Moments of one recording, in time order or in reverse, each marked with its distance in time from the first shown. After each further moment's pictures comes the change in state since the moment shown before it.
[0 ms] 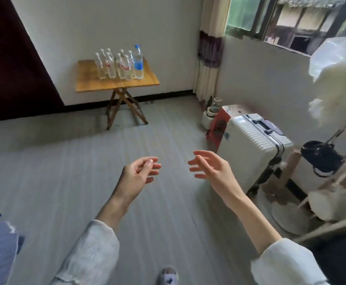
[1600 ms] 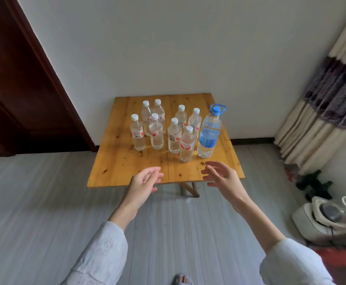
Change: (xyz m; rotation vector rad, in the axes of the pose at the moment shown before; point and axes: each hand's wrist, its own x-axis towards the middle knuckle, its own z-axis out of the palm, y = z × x) left_hand 1.037 0.022 -0.312 0.045 0.253 -0.115; right_hand 1.086 -0.026 0.342 -0.072 -0.232 0.036
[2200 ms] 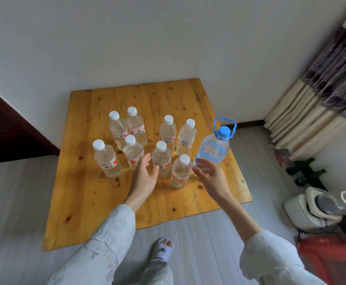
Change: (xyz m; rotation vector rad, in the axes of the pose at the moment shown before) left_hand 0.304 -0.027 0.042 0.212 -0.030 -0.033; right_hand 0.256 0.034 0.030 -0.171 0.135 0.169
